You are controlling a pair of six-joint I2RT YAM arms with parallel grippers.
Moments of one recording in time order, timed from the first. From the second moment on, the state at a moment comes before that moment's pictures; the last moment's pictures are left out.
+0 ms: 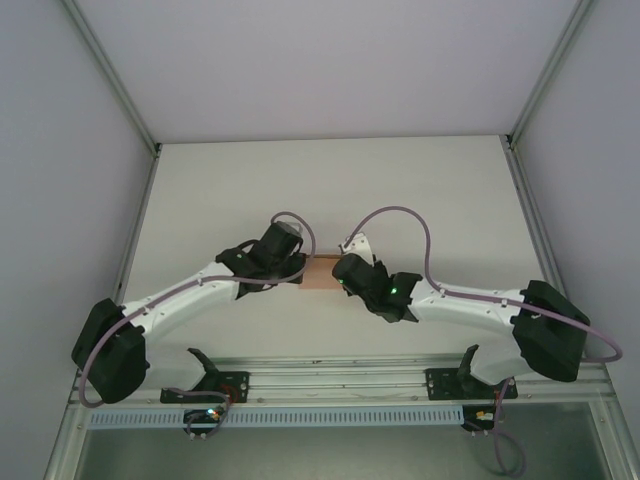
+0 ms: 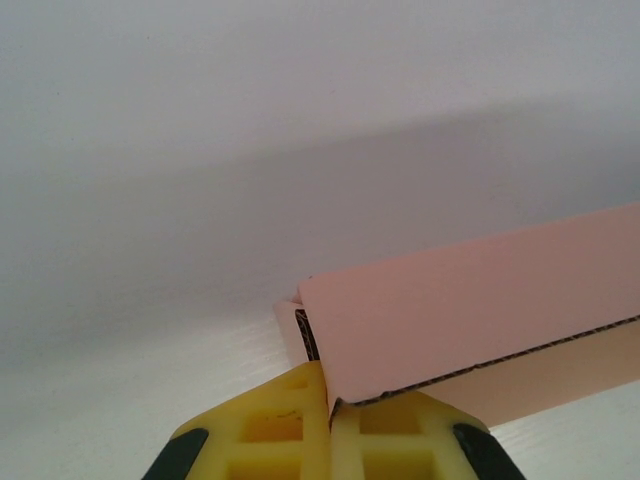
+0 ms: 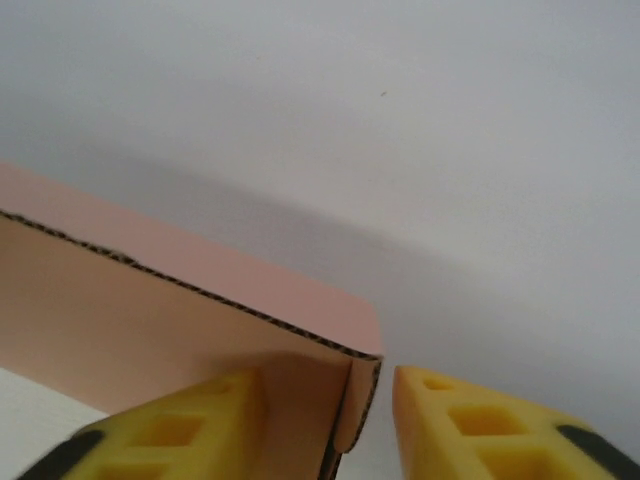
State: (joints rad) left arm -0.83 1.32 0.86 -0.49 -0.11 -0.55; right arm 0.98 1.39 0.80 -0.24 0.58 0.45
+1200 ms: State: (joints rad) left arm -0.86 1.23 0.86 -0.61 0.05 -0.43; right arm 0.77 1.30 0.69 -0.11 0.27 0.64
